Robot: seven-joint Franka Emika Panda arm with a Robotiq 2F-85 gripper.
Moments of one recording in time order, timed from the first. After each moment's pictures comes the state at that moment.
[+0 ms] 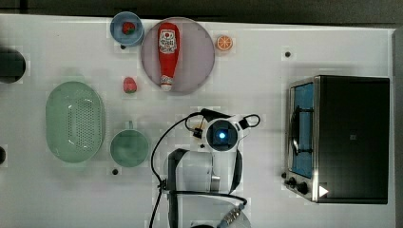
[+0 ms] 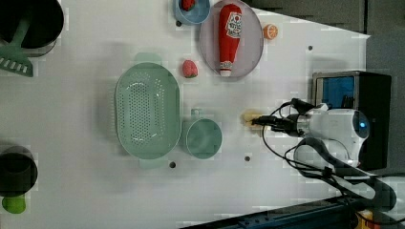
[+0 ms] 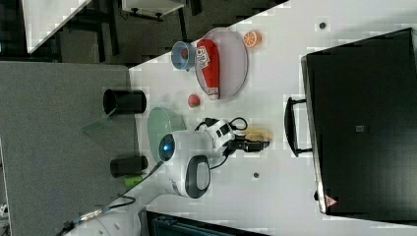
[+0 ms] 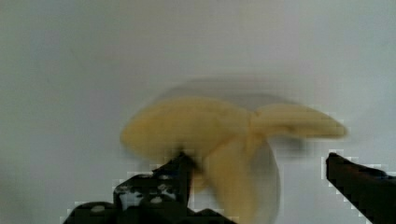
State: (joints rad) arm -0.01 0.37 -0.05 -2.48 -0.01 1.20 -0.57
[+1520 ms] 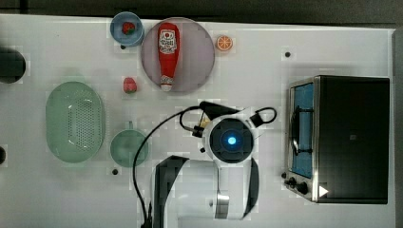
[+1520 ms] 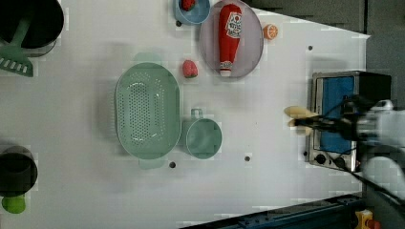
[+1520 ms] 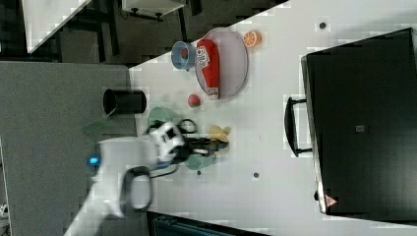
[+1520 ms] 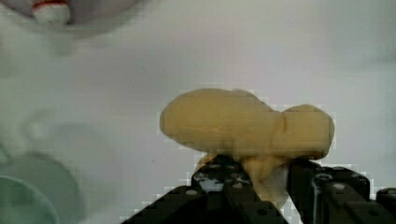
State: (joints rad) arm -0.03 -0.11 -0.04 -2.43 -0.02 0.73 -0.58
